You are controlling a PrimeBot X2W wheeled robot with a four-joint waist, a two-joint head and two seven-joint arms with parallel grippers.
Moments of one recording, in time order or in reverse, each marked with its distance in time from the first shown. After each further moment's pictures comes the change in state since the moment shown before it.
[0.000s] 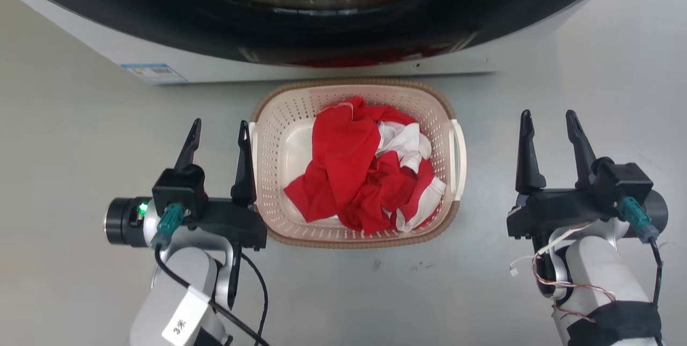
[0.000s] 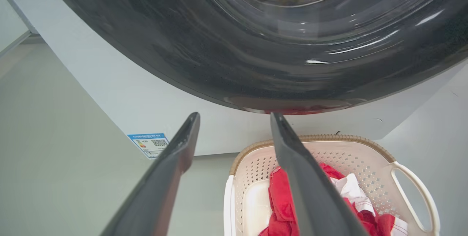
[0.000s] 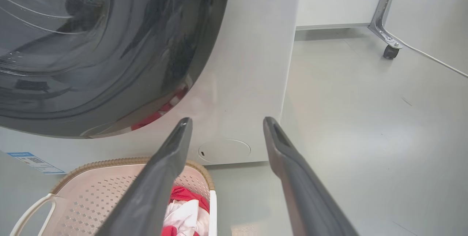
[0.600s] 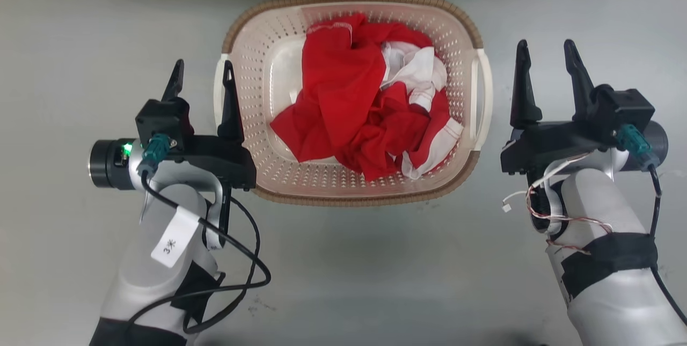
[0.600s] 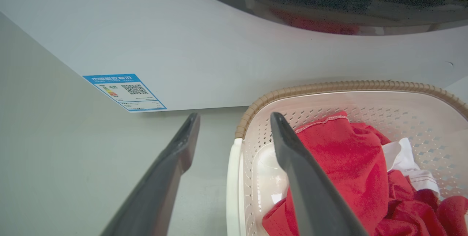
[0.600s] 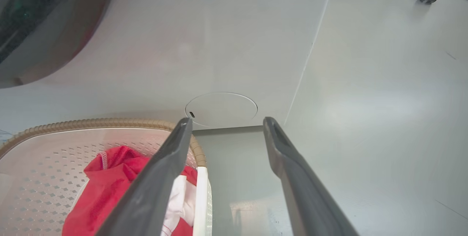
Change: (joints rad) left arm -0.237 -0.006 0.019 0.204 -0.026 -0.002 0.000; right arm -0.242 0.000 0.028 0.150 0.007 0.000 0.000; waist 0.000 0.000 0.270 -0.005
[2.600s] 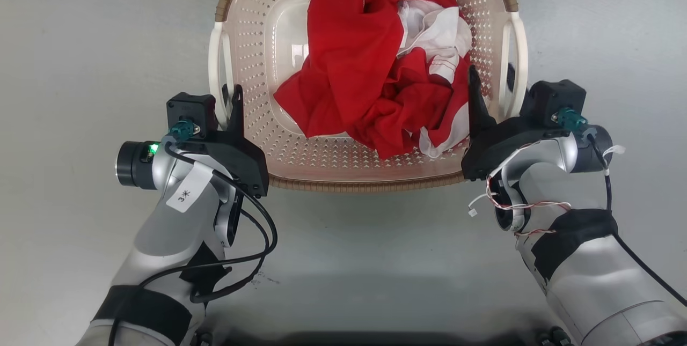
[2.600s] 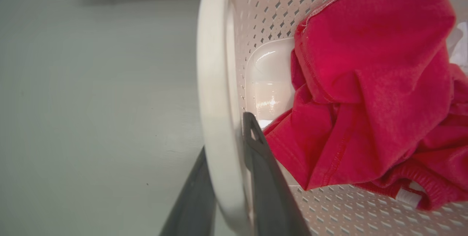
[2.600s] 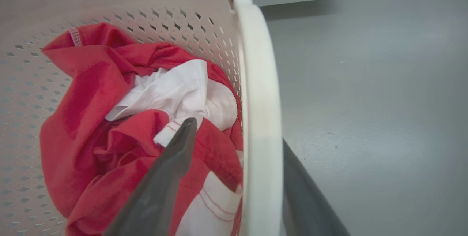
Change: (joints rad) left arm -0.180 -0.002 -0.241 0.377 -0.239 -0.061 0.000; right arm -0.187 -0.003 0.311 0.356 0.268 -0.038 0.000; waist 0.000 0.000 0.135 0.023
